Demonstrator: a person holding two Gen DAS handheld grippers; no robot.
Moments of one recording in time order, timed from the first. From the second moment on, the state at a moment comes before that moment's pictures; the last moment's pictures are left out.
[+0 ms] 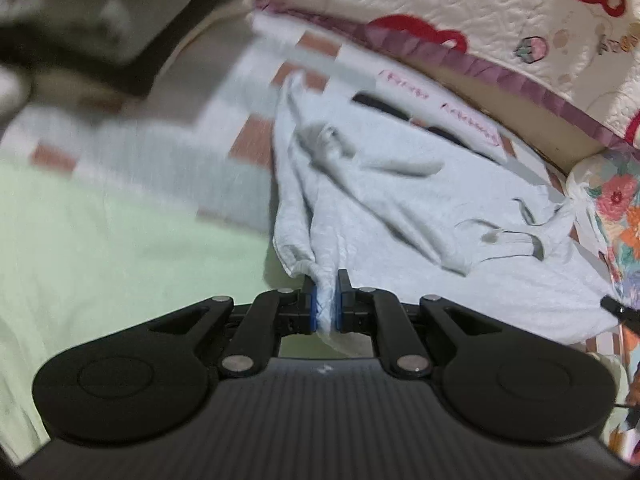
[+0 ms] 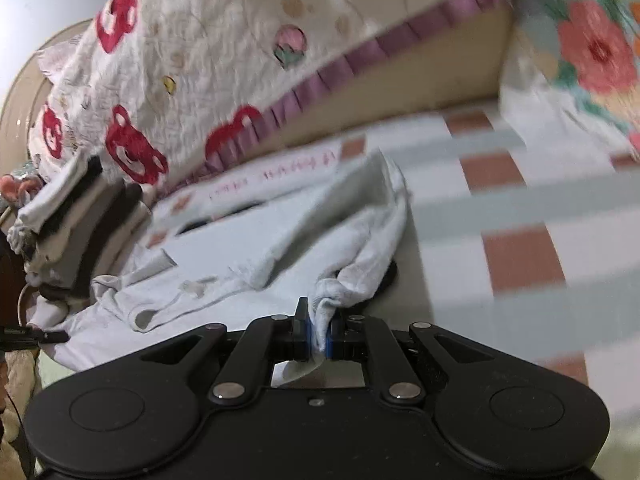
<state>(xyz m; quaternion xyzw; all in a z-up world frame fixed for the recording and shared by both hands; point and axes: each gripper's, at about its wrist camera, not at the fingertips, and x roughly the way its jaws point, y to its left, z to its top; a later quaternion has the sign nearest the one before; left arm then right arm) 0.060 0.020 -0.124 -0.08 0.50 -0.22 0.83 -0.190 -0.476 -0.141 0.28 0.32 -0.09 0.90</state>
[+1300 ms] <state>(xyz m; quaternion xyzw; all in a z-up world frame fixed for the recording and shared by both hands) 0.064 -0.102 0.003 0.12 0.37 -0.28 0.88 -0.166 -0.414 -0.111 0.11 0.30 -0.10 0.94</state>
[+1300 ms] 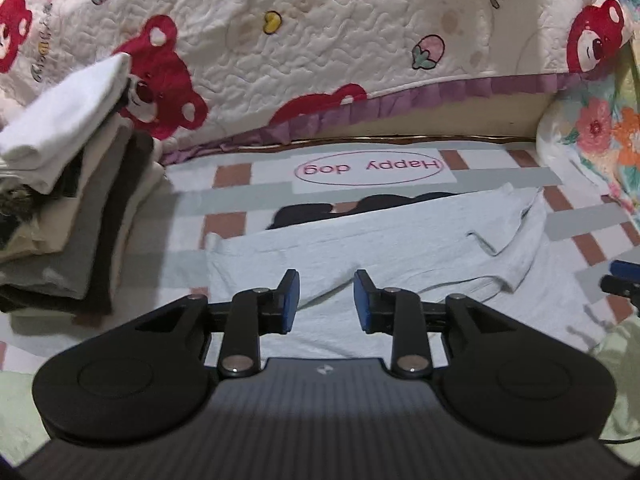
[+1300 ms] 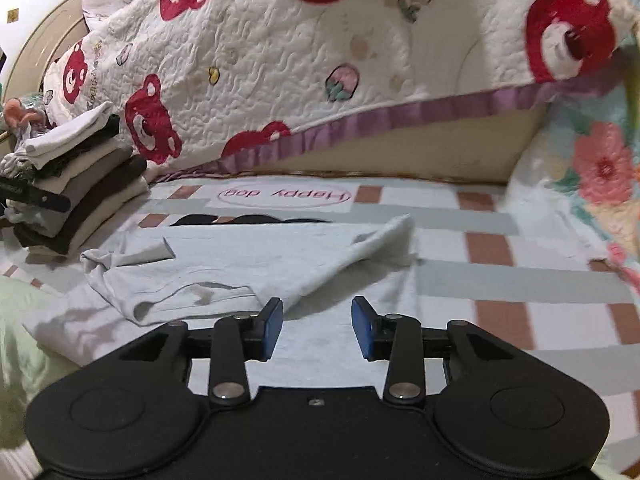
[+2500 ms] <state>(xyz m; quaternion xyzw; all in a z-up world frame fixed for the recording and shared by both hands) 0.073 -0.142 -0.147 0.24 0.43 -0.50 0.71 -0.052 -0.420 -0.192 0.09 0.41 -0.13 0.90</state>
